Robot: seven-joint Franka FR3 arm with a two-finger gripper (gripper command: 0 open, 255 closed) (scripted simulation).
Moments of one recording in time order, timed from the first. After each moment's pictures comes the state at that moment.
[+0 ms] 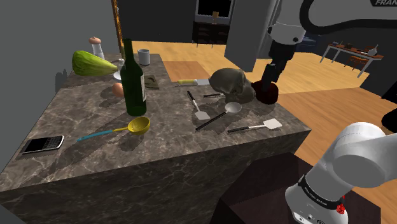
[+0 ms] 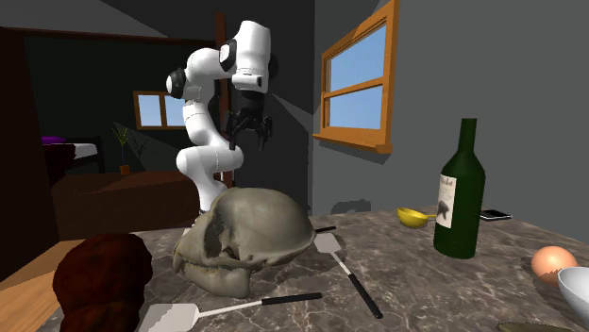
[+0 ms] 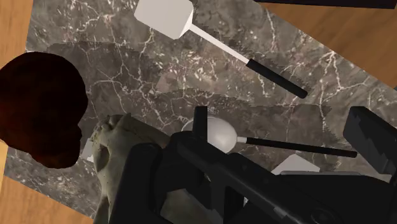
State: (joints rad) arm -0.01 -0.75 0.04 -2.42 -0.09 1.66 -0.05
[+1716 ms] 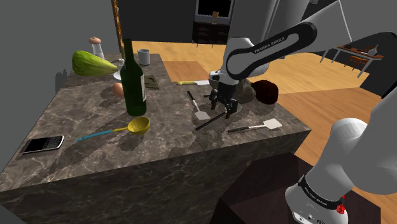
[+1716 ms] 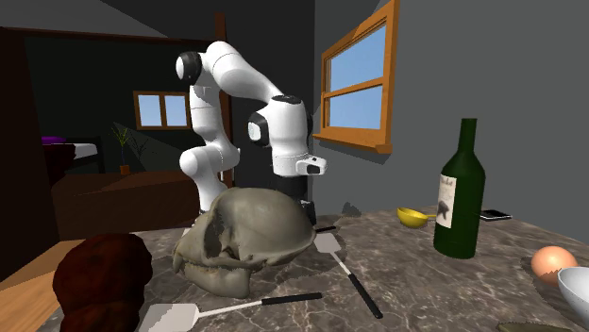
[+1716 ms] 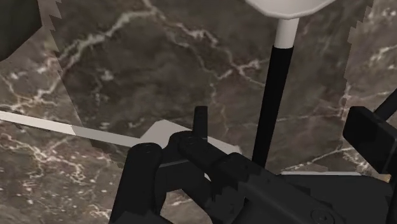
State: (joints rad) arm 0.38 -0.09 -0.34 -2.38 0.11 2.24 -1.53
